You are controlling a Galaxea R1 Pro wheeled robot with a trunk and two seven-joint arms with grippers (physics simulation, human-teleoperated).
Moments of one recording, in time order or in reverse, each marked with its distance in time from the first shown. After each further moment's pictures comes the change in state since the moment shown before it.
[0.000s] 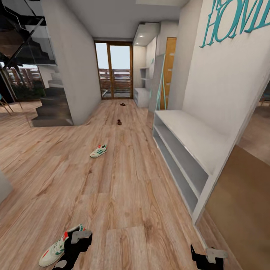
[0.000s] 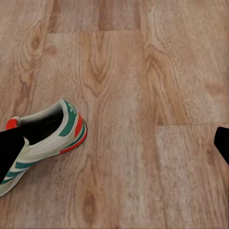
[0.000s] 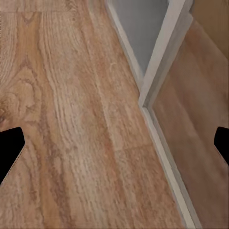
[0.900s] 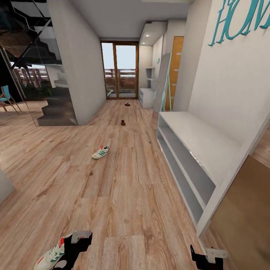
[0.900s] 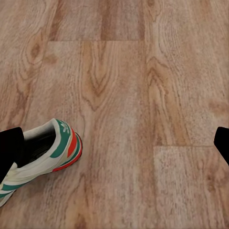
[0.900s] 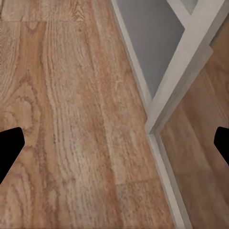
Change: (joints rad) left arm 0.000 0.001 0.001 0.000 0.000 -0.003 0.000; right arm 0.000 0.001 0.001 0.001 0.000 0.000 0.003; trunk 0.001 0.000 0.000
